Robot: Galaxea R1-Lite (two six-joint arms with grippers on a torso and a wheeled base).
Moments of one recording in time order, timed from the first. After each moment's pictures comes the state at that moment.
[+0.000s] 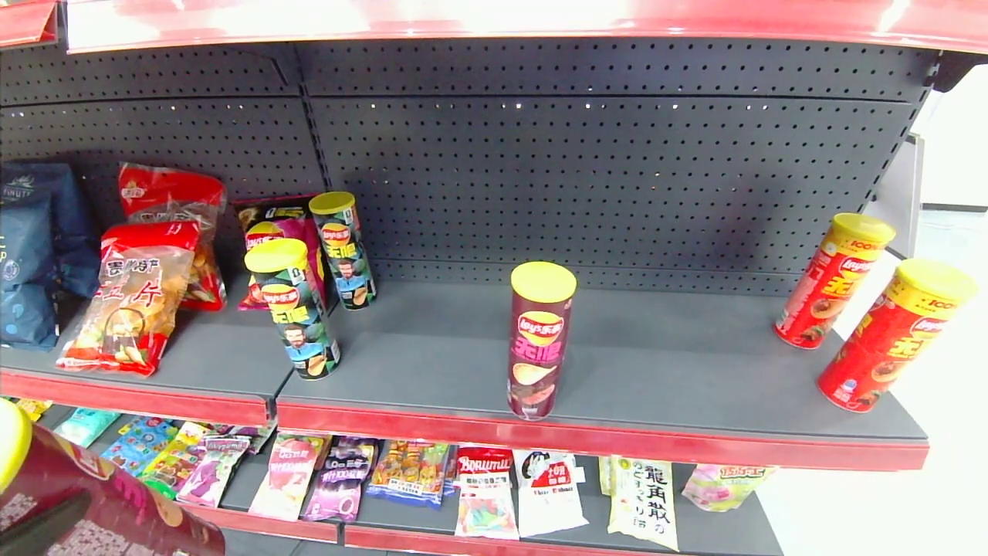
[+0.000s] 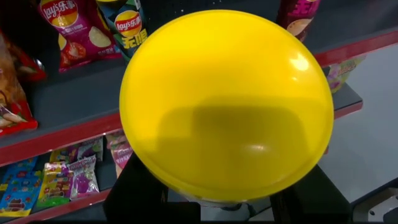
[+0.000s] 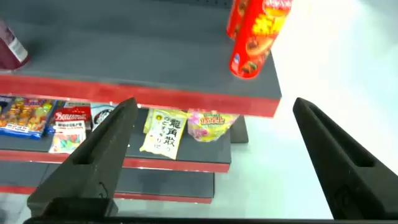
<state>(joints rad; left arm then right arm) -0.02 0.60 -0.52 0.18 -0.35 0.18 0.03 0.44 -0.36 0.15 -0.13 -0.10</state>
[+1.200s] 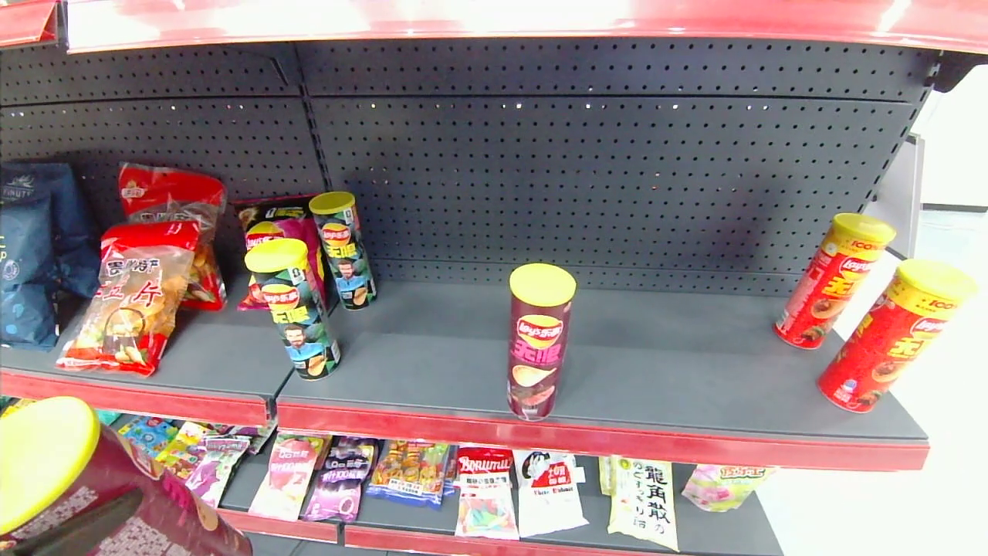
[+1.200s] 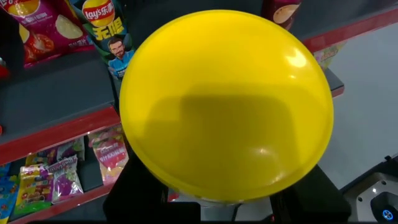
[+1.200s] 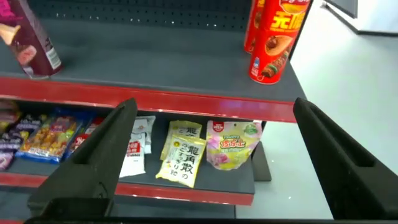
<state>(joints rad) -0.06 0.69 -0.48 0.12 -0.39 0.18 0.01 0.00 -0.04 0.04 -0.03 -0.06</state>
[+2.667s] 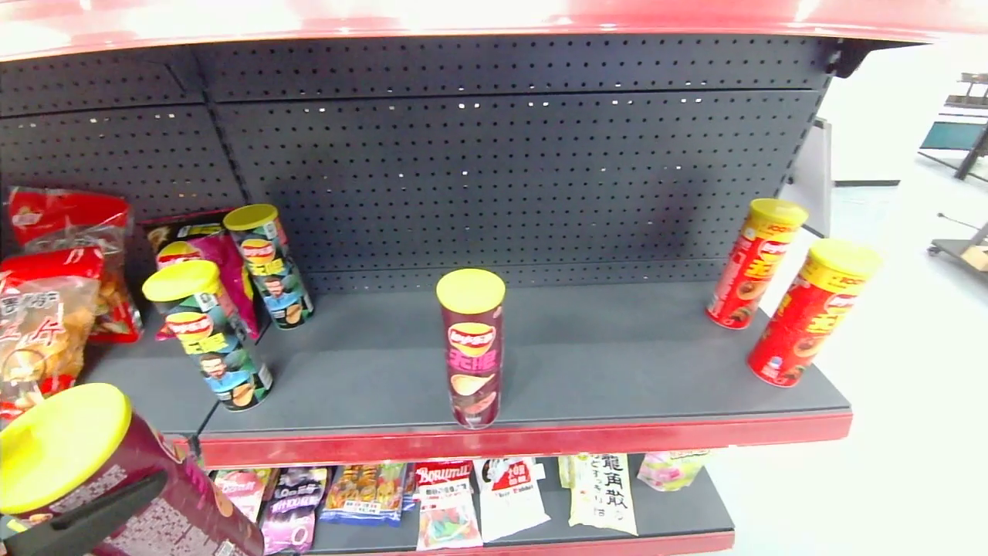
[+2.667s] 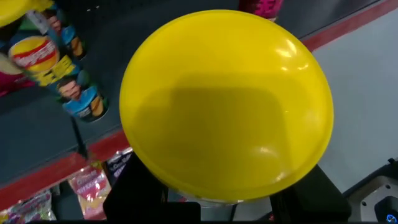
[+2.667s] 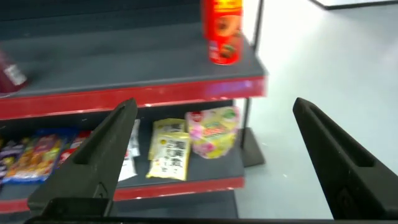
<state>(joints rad) -0.06 0.76 -0.46 0.05 -0.39 0.18 0.01 0.00 0.00 0.00 -0.04 0.04</state>
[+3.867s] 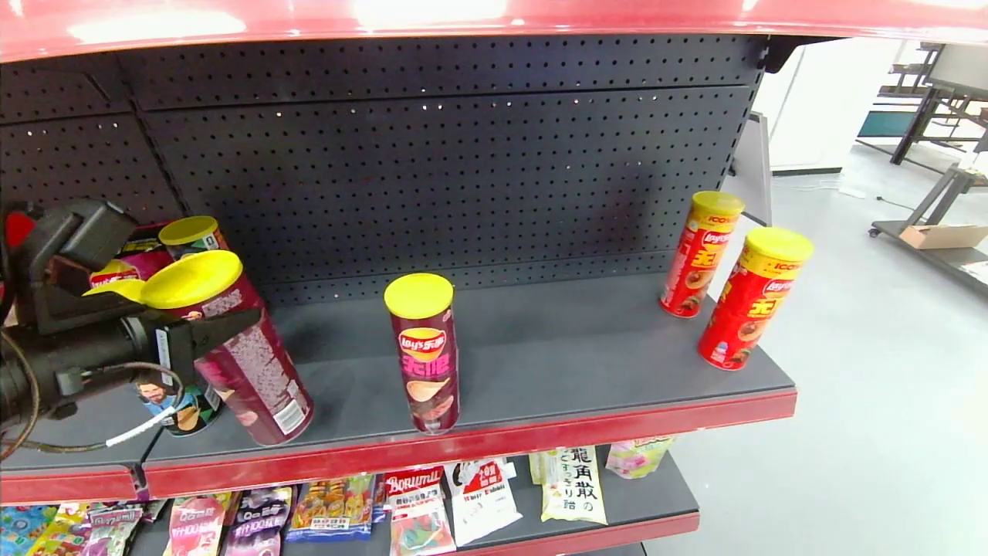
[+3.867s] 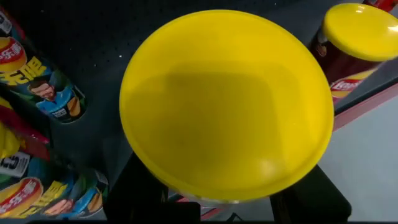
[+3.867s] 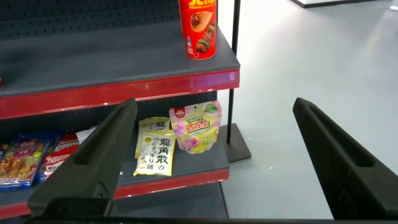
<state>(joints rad) -0.05 1.31 -0.63 -0.34 -0.29 0.09 0.00 0.00 0.00 0.00 -0.04 0.03</state>
